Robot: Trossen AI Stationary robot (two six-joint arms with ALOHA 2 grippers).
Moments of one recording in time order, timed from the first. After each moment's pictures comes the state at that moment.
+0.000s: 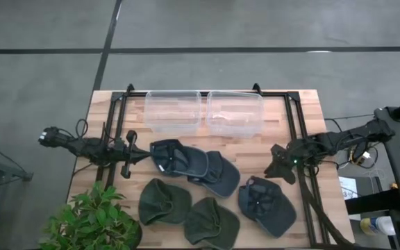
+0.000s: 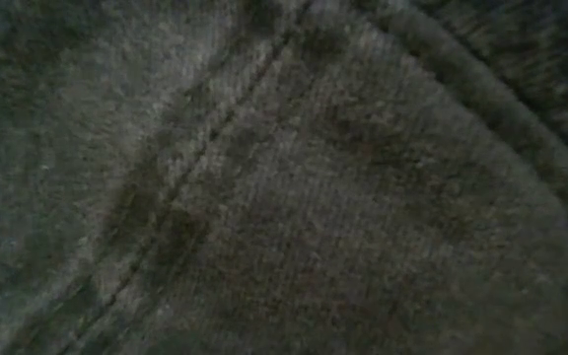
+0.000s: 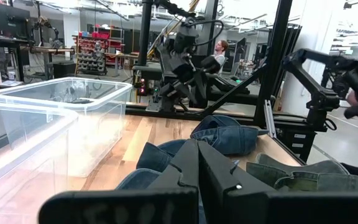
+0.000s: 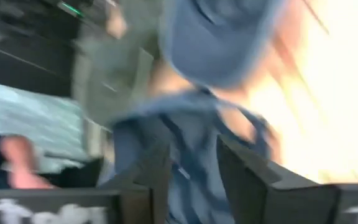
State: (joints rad) left arm -0.33 0.02 0.01 0.05 -0.30 -0.09; right arm 0.26 0.50 0.36 -0.53 -0.18 0.82
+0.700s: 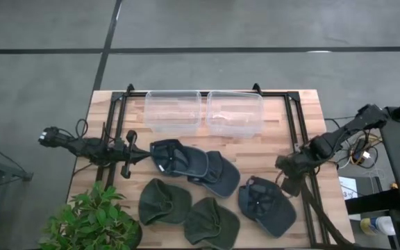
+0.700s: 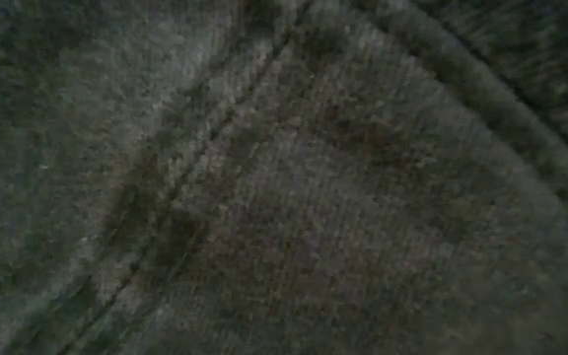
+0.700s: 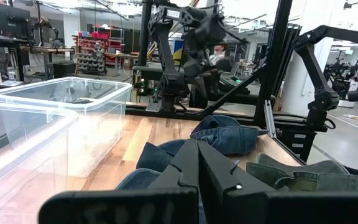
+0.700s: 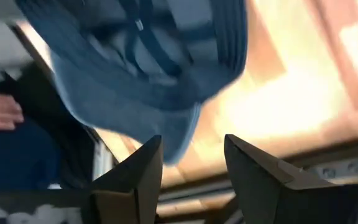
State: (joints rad) left arm -0.33 0.02 0.01 0.05 -0.30 -0.09; right arm 0.56 0.92 0.74 -1.07 -0.29 1.21
